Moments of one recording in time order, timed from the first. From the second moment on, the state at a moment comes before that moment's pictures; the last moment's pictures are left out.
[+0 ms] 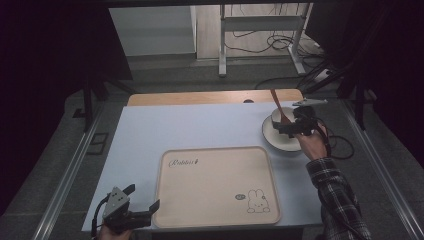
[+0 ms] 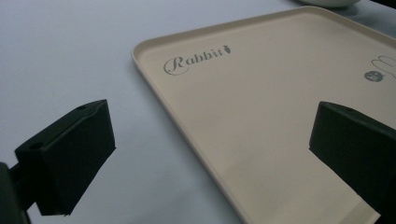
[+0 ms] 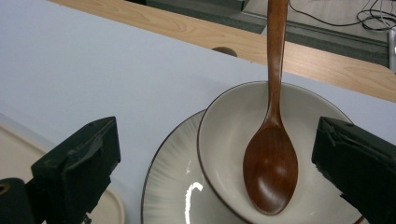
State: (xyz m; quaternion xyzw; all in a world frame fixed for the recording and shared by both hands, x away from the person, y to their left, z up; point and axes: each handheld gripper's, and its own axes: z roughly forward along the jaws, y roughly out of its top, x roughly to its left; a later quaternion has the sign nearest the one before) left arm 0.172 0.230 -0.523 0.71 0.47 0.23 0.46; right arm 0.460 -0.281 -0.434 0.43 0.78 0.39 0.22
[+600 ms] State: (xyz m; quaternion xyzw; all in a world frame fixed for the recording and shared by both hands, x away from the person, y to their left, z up) left arm 0.172 0.230 -0.522 0.71 0.47 0.23 0.46; right arm 0.508 -0.270 -0.438 0.47 0.78 0.35 0.23
